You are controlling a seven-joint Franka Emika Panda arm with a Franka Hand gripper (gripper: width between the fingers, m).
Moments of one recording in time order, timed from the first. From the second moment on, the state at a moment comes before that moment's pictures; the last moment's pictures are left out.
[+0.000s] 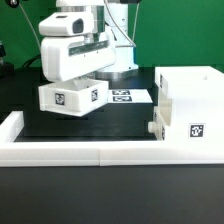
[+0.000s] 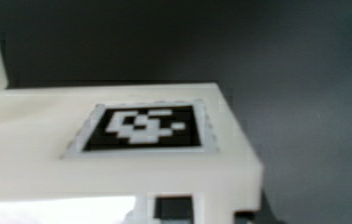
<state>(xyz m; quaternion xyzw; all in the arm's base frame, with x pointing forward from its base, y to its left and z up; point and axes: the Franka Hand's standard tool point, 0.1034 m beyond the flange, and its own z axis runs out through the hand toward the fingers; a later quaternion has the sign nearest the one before) 0.463 -0.079 0.048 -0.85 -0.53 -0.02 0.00</state>
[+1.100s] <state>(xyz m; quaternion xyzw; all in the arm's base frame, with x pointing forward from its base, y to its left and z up) 0.485 -0.052 0.053 -0.74 -0.67 0.02 0.01</state>
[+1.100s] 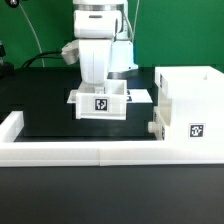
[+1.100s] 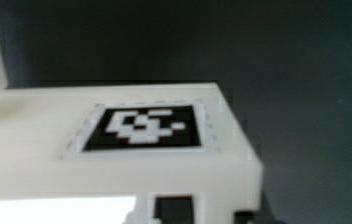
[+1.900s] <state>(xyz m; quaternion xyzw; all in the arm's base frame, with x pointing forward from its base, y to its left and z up) 0.519 -0.012 0.059 -0.72 -0.69 0.01 0.02</state>
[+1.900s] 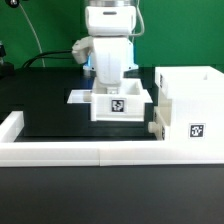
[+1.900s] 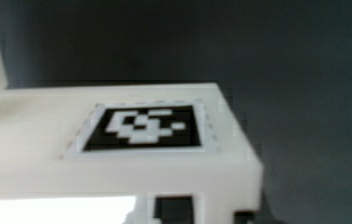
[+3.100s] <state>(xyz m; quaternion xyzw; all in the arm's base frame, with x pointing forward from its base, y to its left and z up) 0.521 -0.010 0.055 -0.70 -0.71 0.00 0.02</state>
